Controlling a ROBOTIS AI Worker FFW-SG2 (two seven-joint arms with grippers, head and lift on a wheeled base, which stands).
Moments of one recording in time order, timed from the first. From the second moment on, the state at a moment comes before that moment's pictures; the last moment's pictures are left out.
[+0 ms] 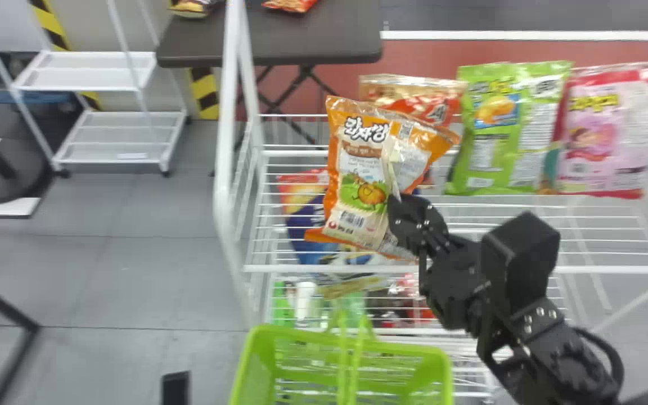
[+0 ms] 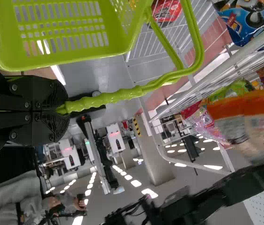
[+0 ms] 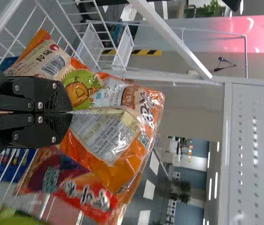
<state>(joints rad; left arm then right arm) 0.61 0.16 -0.02 -1.87 0.58 0.82 -0.94 0.57 -0.19 0.22 -2.34 0.12 0.35 0.19</state>
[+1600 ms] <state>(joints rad) 0.67 0.10 0.02 -1.93 0.55 0.76 -0.92 0.72 -0.17 0.12 -2.26 -0.02 0.75 0.46</state>
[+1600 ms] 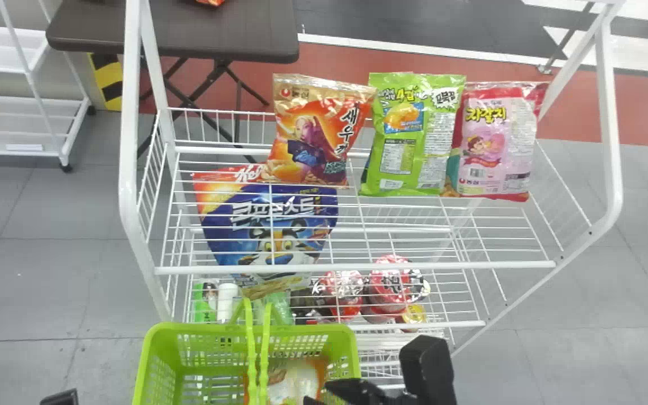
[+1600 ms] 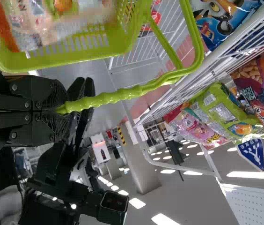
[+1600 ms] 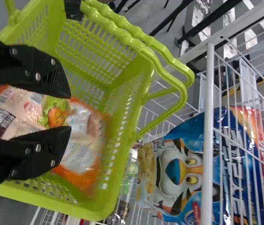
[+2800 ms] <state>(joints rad) 0.65 0.15 -0.03 -1.93 0.54 0.78 -0.90 -0.05 0.00 0.21 -1.52 0.05 0.12 -0.05</state>
